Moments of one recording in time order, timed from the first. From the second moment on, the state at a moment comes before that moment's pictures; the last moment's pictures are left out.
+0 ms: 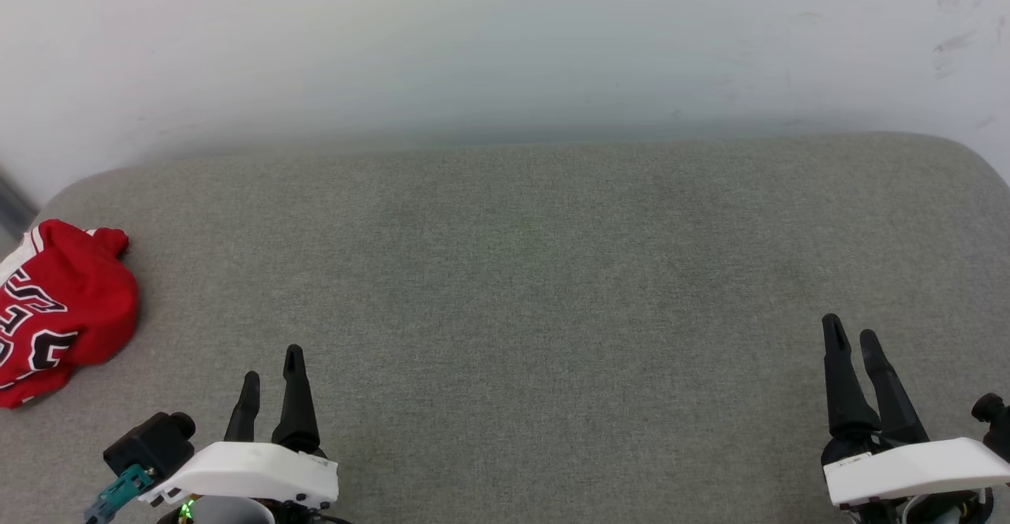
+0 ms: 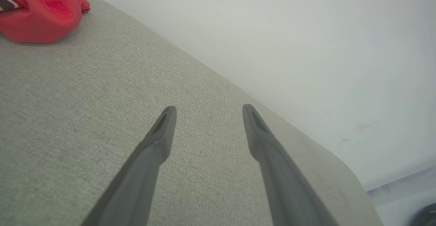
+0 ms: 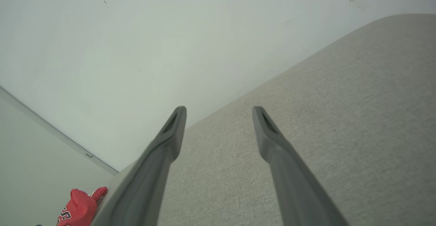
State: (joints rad) left arm 0.01 0.05 0.00 0.07 -0.69 0.09 -0.10; right arm 0.02 -0.05 -0.05 0.06 0.69 0.13 -0.11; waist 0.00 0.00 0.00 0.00
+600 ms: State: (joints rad) left arm 0.03 0.05 -0.02 0.04 -0.49 0.07 -0.15; right arm 0.05 -0.05 -0.03 0.02 0.48 0.13 -0.15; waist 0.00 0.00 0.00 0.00
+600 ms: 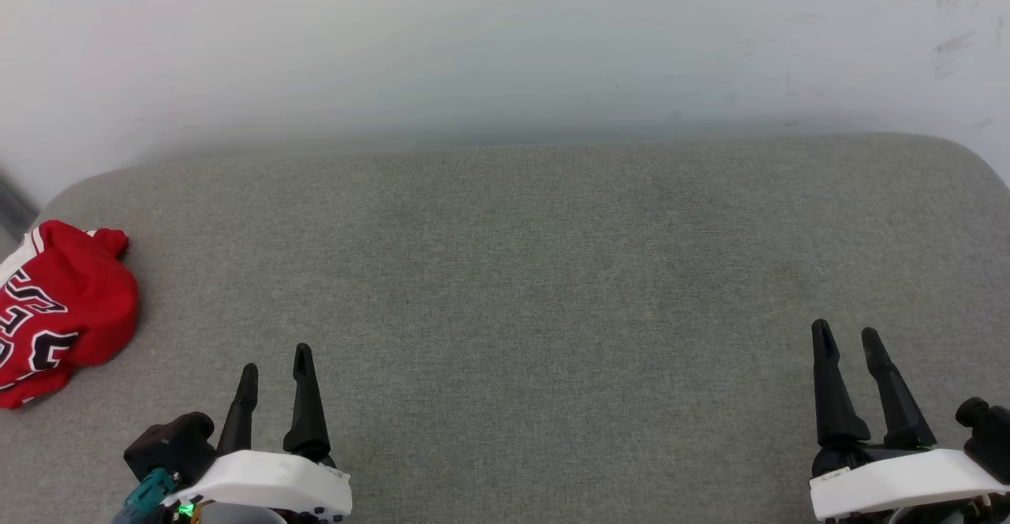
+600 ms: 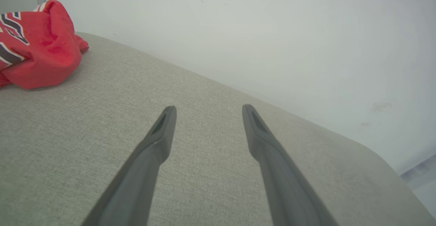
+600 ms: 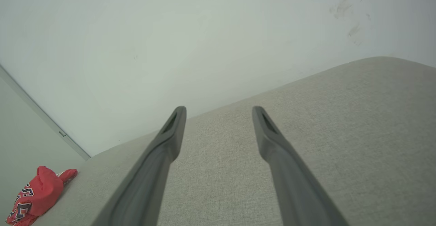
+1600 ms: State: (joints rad) left arm 0.06 0.05 -0.04 0.05 -0.27 0.06 -0.22; right arm 0.08 -0.05 -0.02 -0.02 0.21 0.13 -0.22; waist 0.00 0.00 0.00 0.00
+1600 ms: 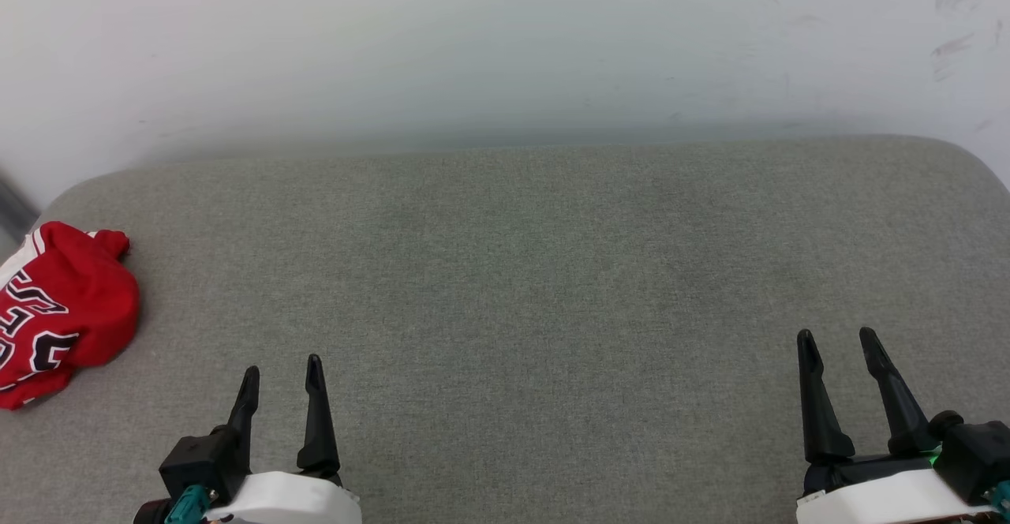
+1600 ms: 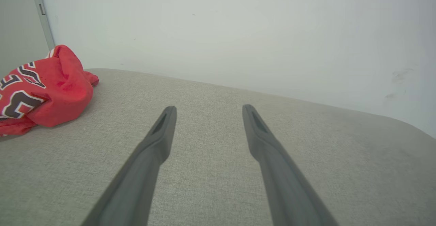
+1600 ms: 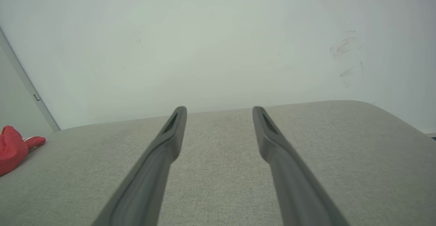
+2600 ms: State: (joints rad) left arm 0.08 0.05 -0.05 0.07 -0.15 0.06 -0.26; right arm 0.11 -0.05 -0.02 -0.03 0.13 0.13 -0.26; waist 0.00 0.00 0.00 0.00
